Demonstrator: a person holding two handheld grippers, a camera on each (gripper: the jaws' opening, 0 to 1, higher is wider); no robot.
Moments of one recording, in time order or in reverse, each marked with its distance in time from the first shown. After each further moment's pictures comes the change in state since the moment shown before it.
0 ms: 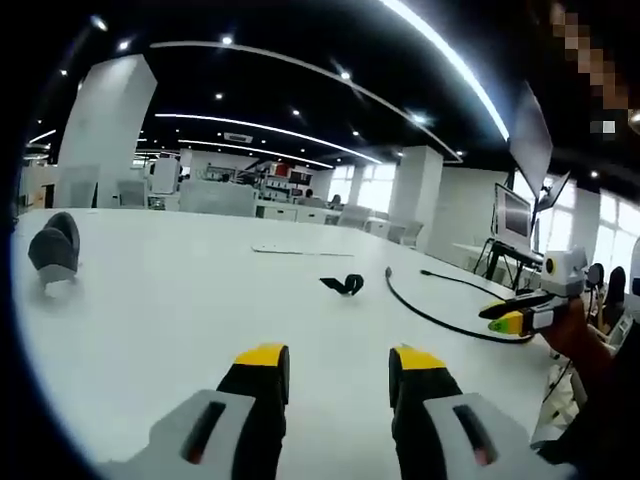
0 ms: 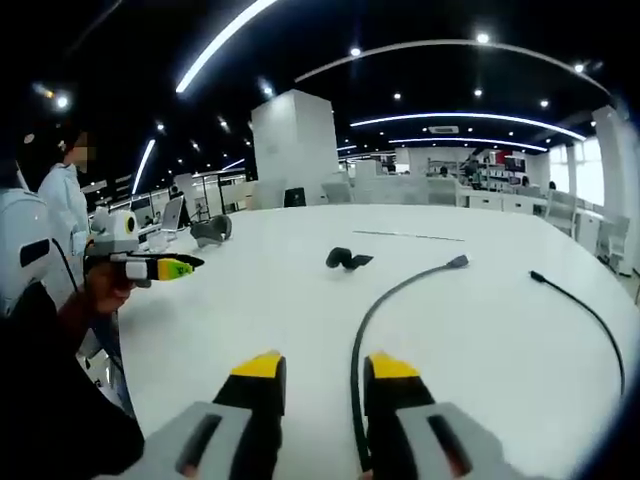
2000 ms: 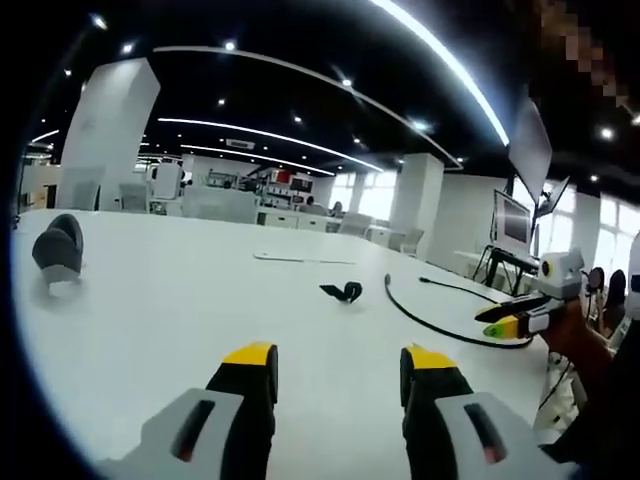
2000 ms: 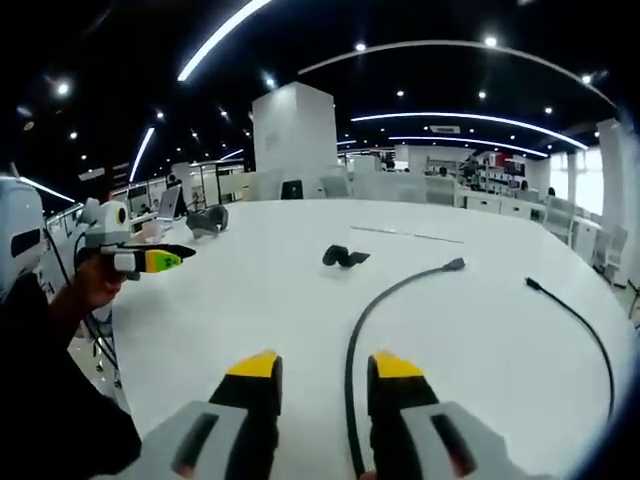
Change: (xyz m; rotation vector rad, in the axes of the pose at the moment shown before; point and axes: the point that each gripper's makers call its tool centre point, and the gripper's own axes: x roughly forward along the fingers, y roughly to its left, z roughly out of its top) left arm -0.007 -0.006 0.005 -0.002 -0.043 0.001; right arm -0.001 -0.003 0.000 -0.036 0.032 -0.027
